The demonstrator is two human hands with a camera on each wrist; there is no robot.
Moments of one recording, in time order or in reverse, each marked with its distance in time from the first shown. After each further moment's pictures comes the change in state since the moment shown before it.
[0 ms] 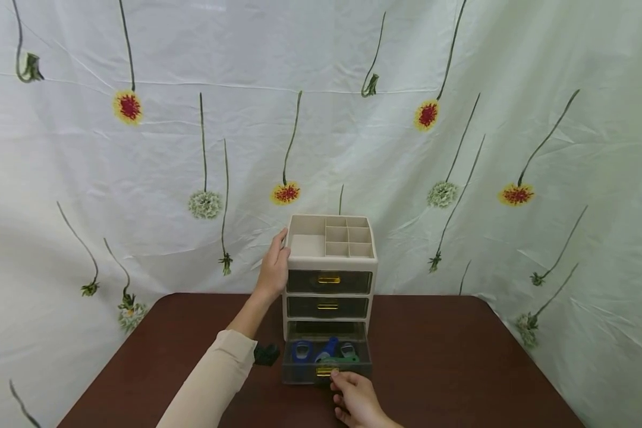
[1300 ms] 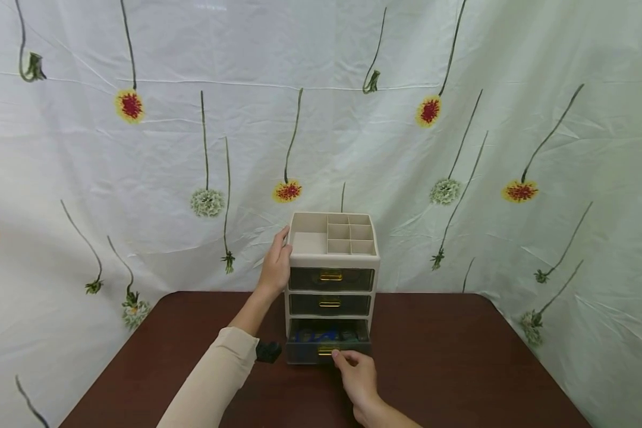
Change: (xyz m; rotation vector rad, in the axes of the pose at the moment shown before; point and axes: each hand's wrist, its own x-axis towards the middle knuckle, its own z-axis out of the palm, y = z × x) left_hand 0.000 0.002 -0.001 0.024 0.001 -0.004; right_hand 0.027 -0.005 0.005 -0.243 0.195 -0.257
